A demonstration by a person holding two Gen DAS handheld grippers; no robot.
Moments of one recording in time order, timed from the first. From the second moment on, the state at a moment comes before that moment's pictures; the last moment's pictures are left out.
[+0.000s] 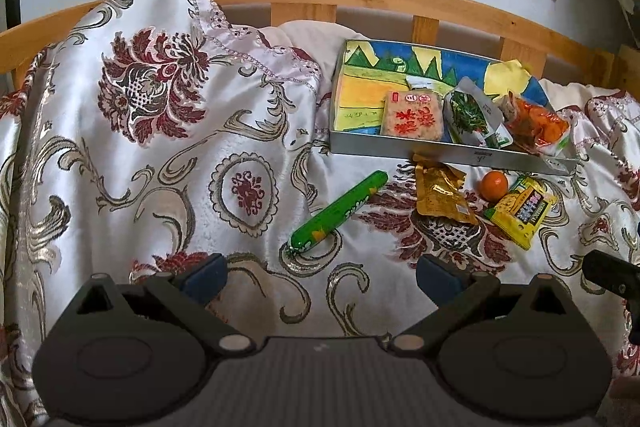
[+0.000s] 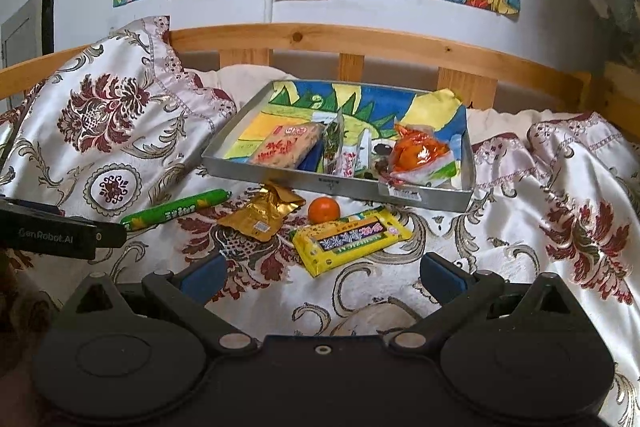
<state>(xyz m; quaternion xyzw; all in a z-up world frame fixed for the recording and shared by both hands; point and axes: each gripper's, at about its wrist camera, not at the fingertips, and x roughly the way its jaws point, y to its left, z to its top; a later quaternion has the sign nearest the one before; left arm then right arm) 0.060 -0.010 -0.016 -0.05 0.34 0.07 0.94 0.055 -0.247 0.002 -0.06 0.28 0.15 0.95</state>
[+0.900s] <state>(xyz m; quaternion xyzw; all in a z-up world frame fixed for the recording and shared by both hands) 0.155 -0.008 -0.023 0.03 0.38 -0.06 0.92 0.141 -0.250 -0.029 0.00 0.35 0.17 0.92</state>
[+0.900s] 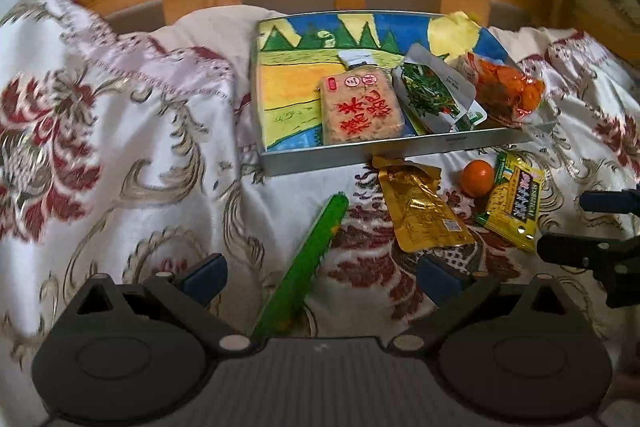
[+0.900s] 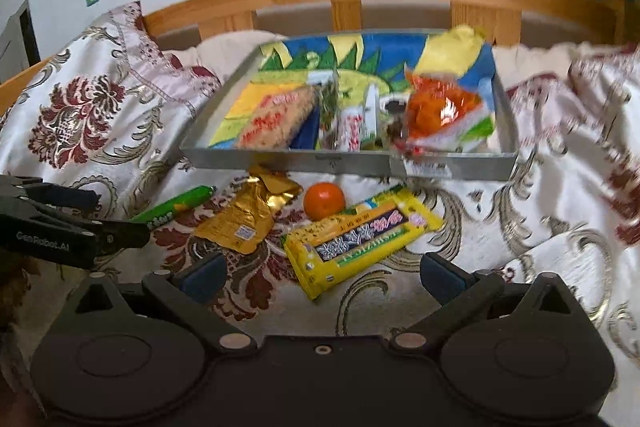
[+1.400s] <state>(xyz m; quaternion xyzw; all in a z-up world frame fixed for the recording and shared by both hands) 0.190 -0.018 -0.031 0.10 0.39 -0.08 0.91 0.197 -0.241 -0.061 0.04 0.38 0.11 0.92</state>
